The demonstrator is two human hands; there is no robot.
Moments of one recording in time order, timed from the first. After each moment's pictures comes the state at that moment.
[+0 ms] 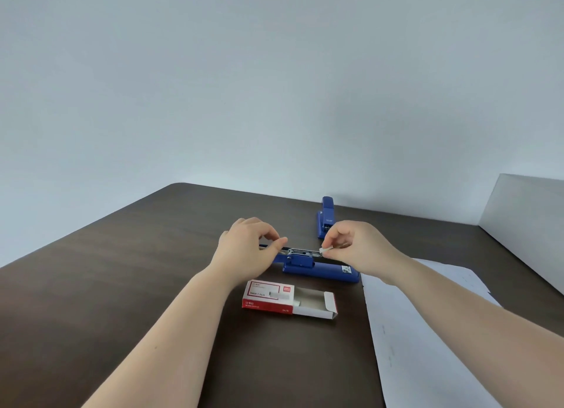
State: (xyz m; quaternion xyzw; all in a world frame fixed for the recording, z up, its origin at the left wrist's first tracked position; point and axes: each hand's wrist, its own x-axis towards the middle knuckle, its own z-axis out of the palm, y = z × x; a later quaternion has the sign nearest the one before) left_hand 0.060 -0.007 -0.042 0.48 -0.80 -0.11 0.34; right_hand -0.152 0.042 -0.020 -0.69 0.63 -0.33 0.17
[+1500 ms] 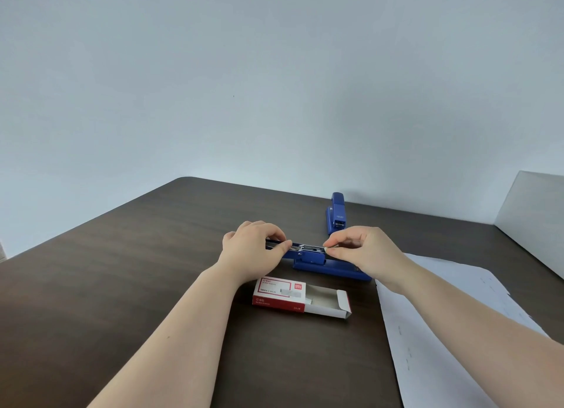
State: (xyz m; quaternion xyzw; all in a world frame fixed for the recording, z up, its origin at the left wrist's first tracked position) left_hand 0.064 -0.019 -0.056 0.52 -0.80 -0.11 0.30; right_hand -0.148 0.032 -0.041 -0.66 0.60 -0.39 0.24
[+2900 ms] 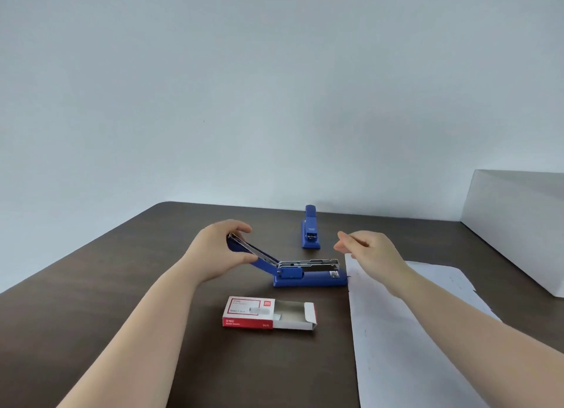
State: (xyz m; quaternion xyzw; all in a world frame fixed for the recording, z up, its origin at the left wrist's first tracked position) left_hand 0.073 -0.014 -0.015 0.49 -0.79 -0.18 0.32; right_hand -0.202 0.042 -0.037 -0.57 0.65 -0.45 0.20
